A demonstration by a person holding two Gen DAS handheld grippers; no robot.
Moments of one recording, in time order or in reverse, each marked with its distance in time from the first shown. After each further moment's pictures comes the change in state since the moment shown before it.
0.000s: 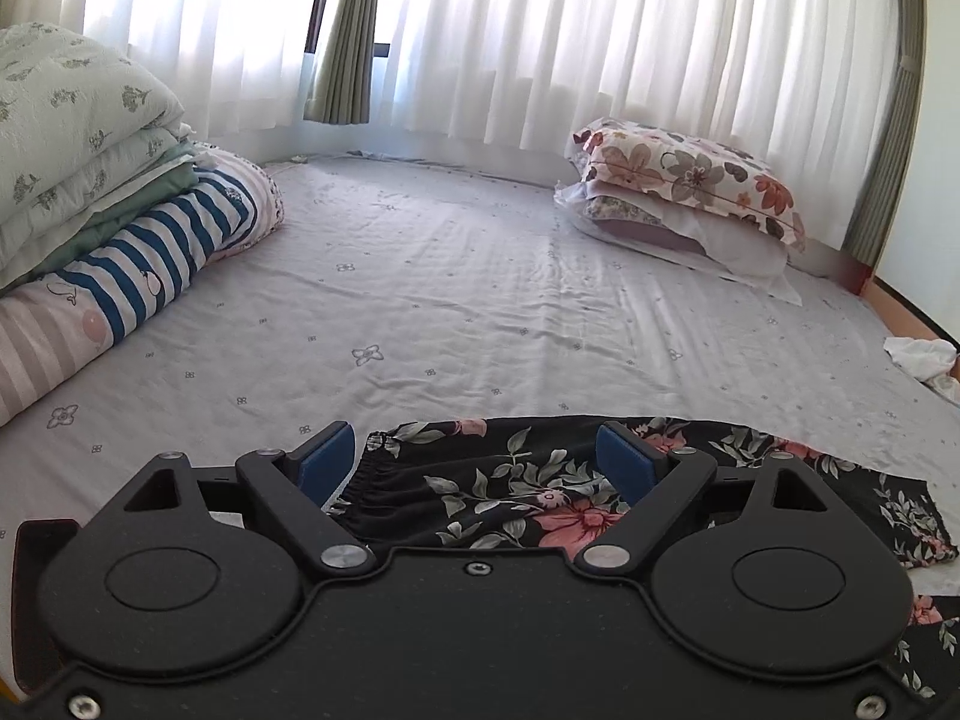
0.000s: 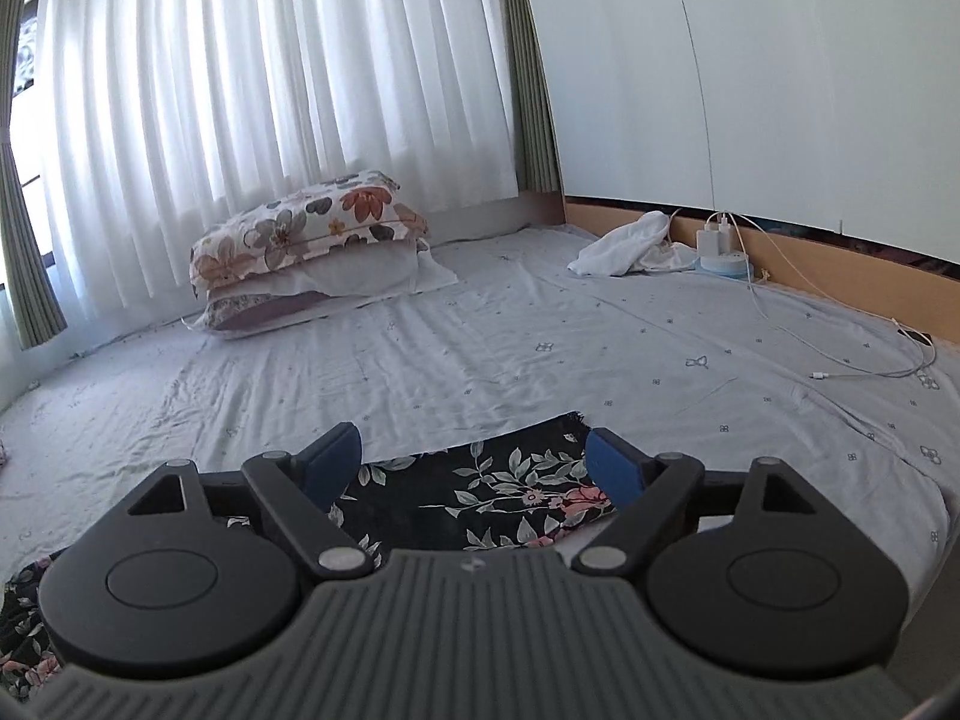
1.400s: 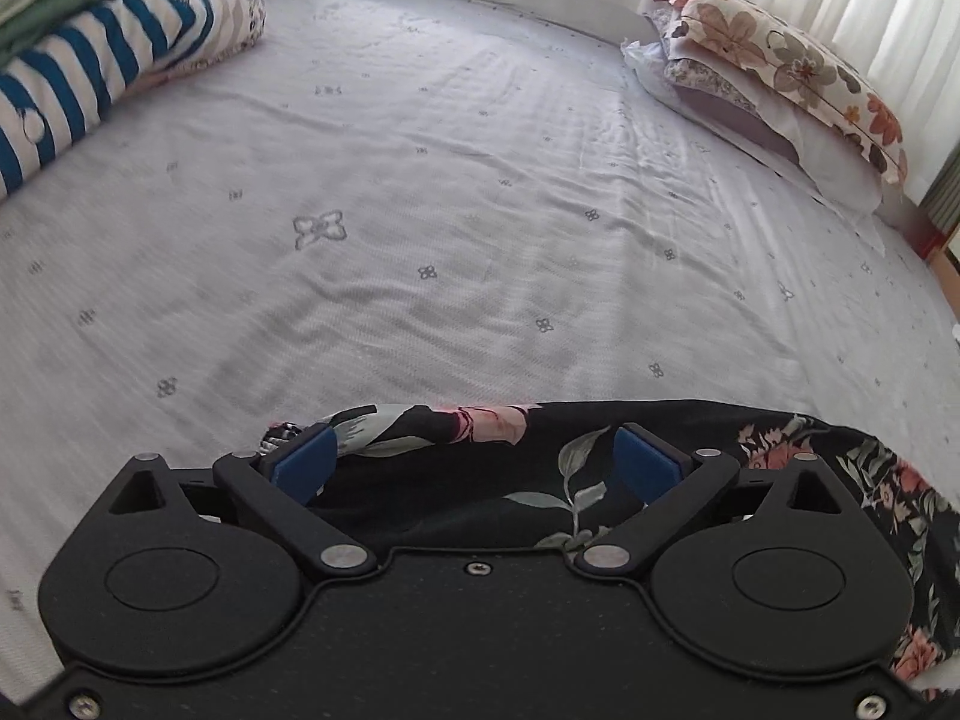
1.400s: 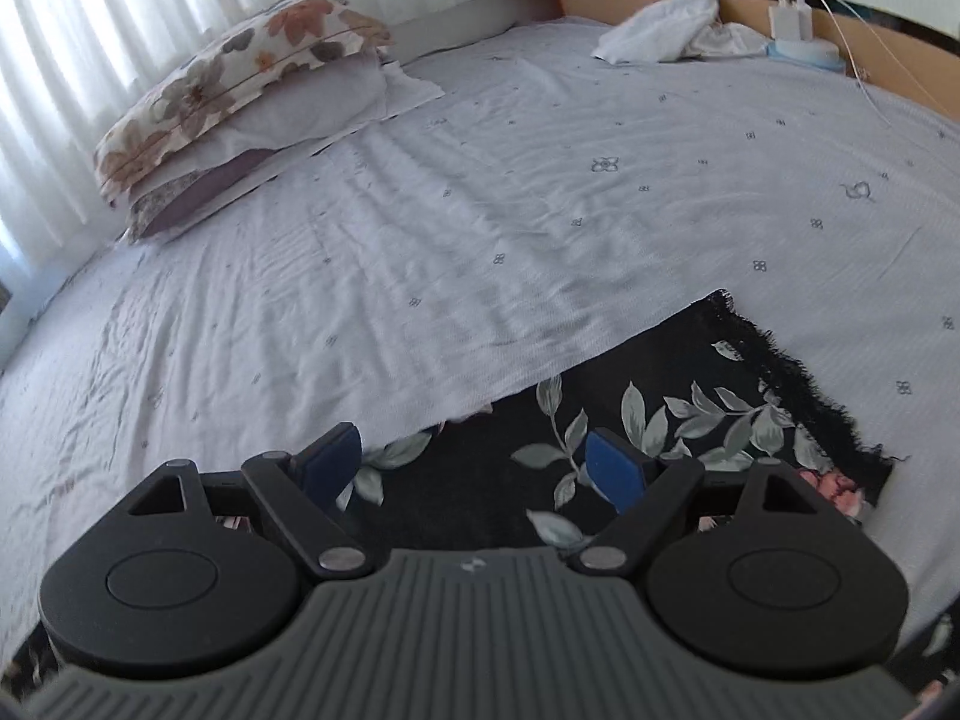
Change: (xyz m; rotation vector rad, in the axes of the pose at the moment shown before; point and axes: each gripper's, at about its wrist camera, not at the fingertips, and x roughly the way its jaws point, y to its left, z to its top) left arm 0.290 0.015 -0.001 -0.138 0.313 0.035; right arm 0.313 0.026 -0.009 0.181 0.385 0.004
